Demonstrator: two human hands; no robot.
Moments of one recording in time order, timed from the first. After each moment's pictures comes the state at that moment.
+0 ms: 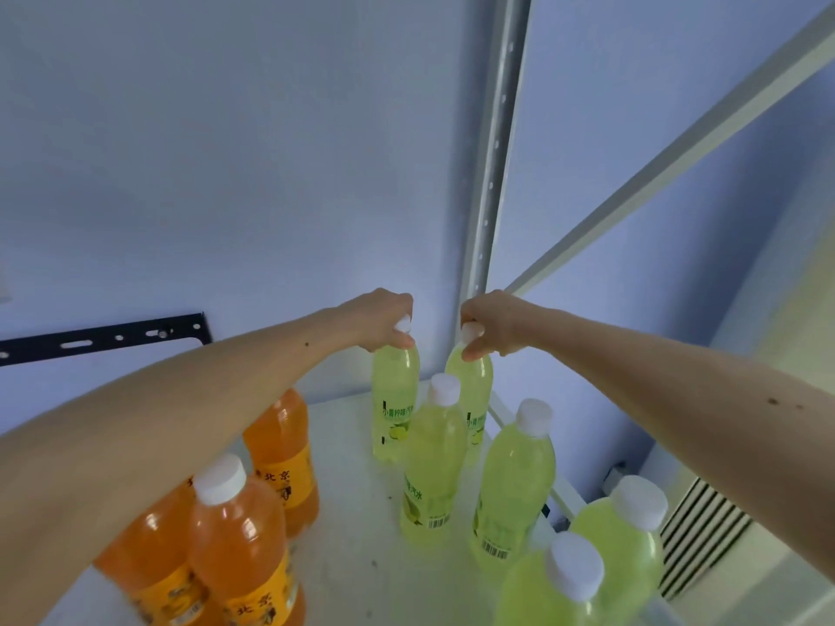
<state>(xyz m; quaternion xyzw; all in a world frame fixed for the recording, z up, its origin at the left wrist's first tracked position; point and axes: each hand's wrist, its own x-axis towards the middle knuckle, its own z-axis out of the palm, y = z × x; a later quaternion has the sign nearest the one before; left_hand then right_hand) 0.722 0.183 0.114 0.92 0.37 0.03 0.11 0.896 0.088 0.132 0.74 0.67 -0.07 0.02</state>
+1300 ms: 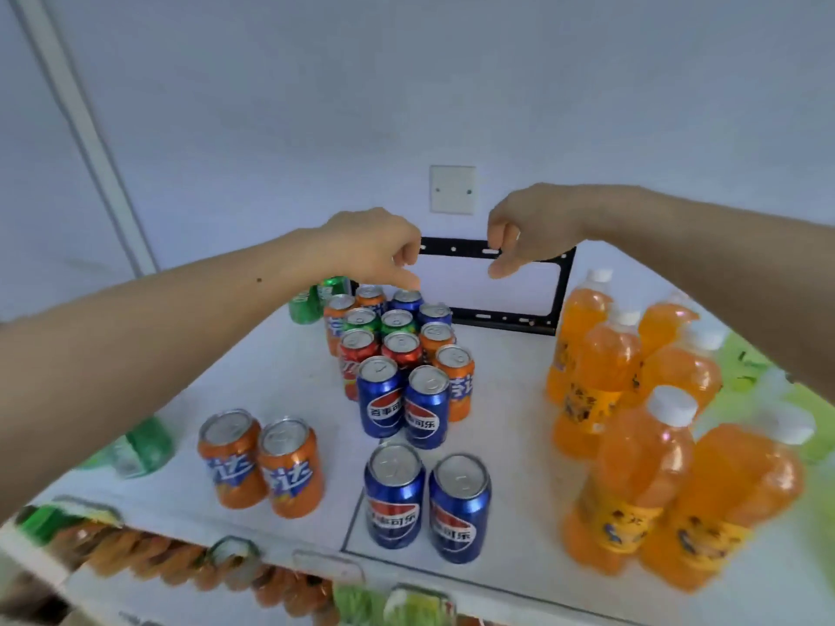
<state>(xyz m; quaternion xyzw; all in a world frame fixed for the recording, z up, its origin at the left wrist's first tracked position) 0.237 0.021 0.172 0.83 0.55 0.01 -0.07 0.453 0.029 0.214 0.52 0.85 0.03 0.06</state>
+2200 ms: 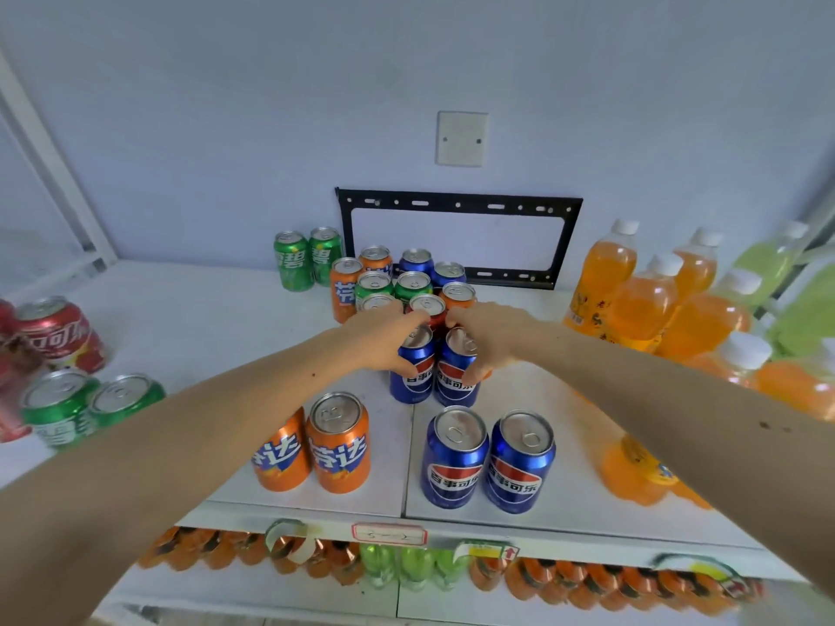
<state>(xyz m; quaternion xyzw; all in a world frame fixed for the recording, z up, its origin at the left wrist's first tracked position) 0.175 0.025 0.008 0.87 0.49 0.00 0.05 0.359 0.013 0.040 0.54 0.83 -0.04 0.12</state>
